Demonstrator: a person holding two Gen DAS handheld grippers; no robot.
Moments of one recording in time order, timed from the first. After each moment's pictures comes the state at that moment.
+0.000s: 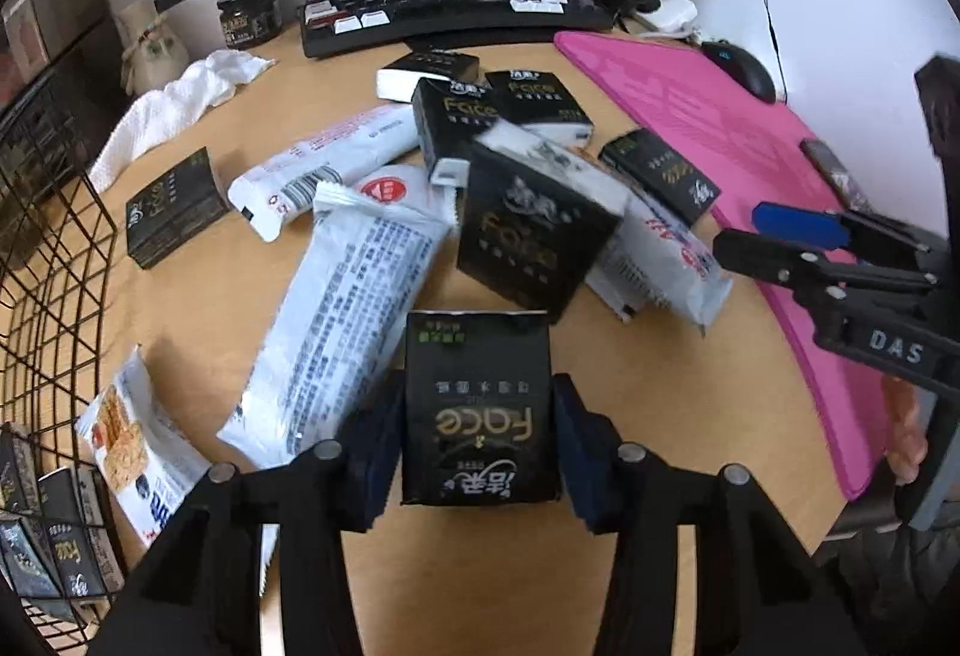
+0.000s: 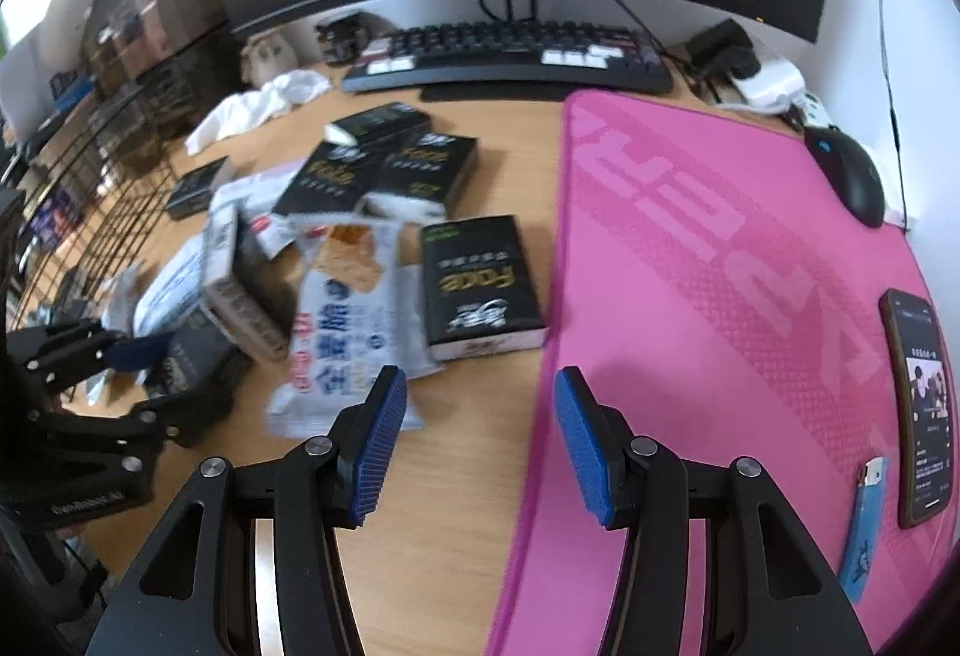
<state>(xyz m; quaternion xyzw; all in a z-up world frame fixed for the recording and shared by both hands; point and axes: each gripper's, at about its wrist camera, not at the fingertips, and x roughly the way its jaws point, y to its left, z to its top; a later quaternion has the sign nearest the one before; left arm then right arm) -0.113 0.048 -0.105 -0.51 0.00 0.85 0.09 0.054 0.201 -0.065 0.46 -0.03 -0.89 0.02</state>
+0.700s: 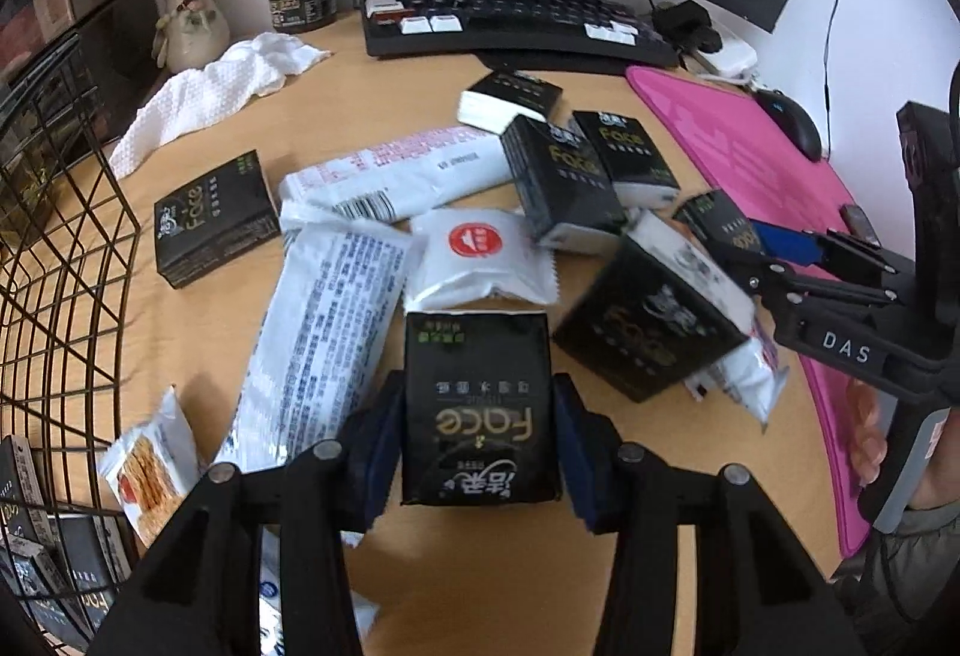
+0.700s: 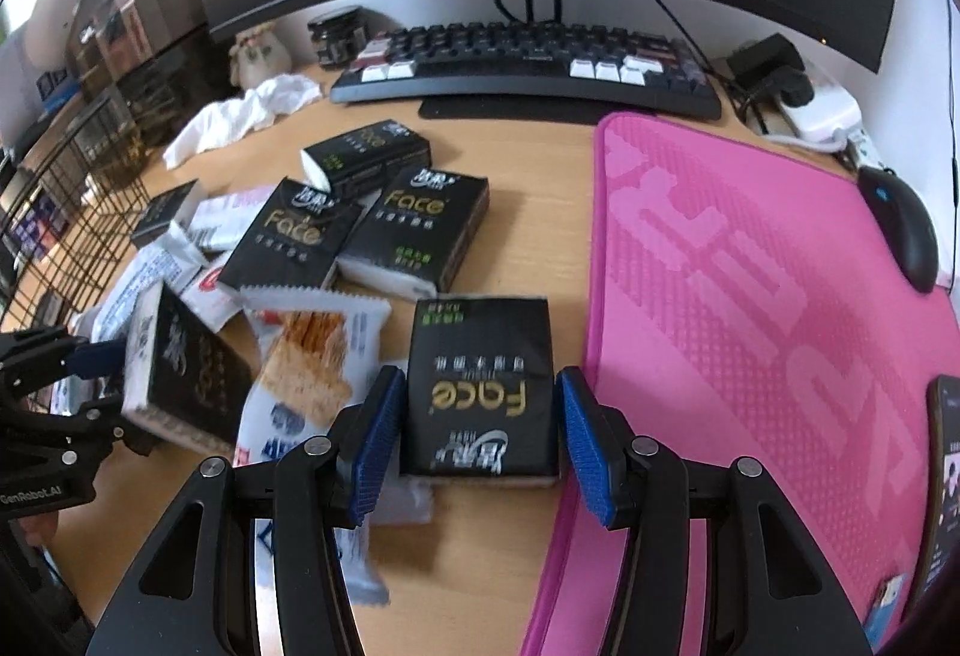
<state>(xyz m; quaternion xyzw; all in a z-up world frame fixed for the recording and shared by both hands) -0.144 0.013 -0.107 -0.51 -0.04 0.86 0.06 -0.009 0.193 -0.080 0.46 -0.02 -0.89 0.04</state>
